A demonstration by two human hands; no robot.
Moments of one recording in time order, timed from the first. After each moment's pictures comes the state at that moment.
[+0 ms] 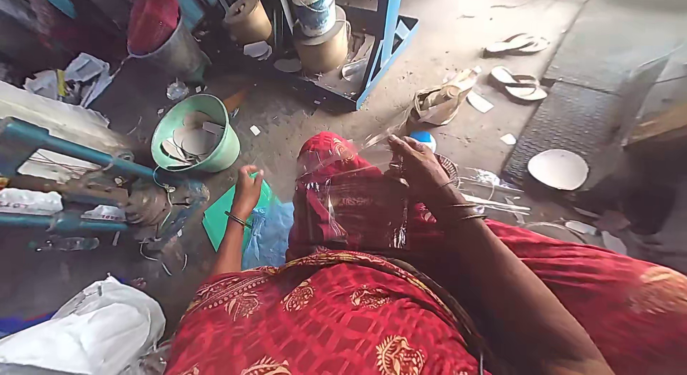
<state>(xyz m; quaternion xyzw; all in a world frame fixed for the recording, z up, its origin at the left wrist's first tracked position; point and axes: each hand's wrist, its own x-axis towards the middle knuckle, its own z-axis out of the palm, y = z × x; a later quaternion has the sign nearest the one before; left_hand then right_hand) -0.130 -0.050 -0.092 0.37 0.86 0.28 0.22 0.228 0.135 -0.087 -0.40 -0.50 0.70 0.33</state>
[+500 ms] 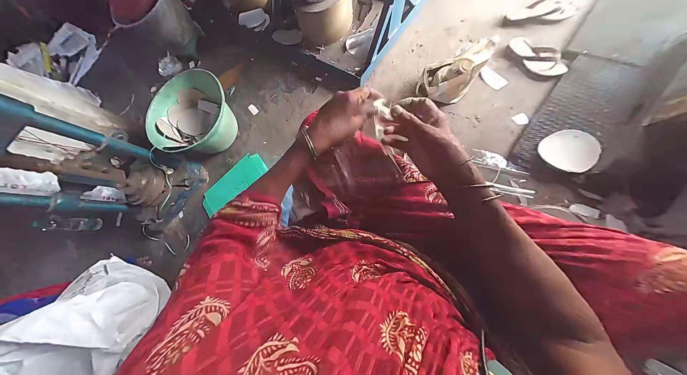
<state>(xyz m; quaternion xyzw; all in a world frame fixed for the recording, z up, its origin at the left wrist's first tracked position) 0.014 0.113 -0.025 0.73 0.60 0.25 0.21 0.218 0.141 -0.062 -0.32 -0.46 0.75 0.36</state>
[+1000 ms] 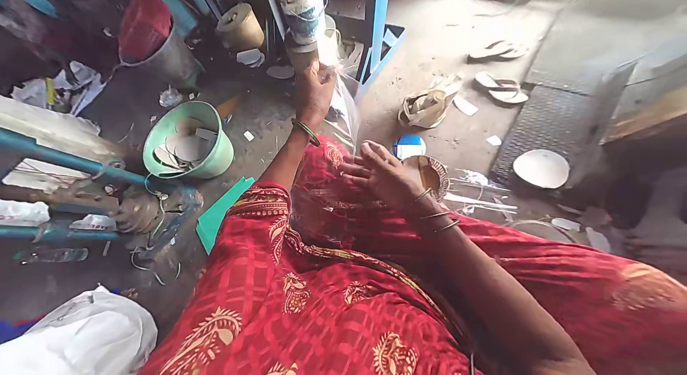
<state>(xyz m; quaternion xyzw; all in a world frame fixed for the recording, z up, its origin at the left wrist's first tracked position) -0.013 0.194 -0.003 0.52 0.72 0.44 0.14 0.207 0.107 -0.060 -0.30 -0.42 0.81 0.28</state>
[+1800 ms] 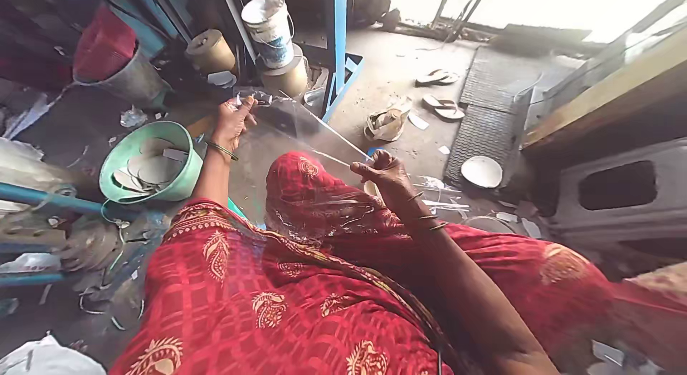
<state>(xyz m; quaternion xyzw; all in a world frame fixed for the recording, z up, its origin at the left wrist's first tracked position) -0.128 0.157 -0.012 0.44 0.67 0.52 0.30 0.262 0.124 -0.077 -0.33 -0.55 0.63 0.44</state>
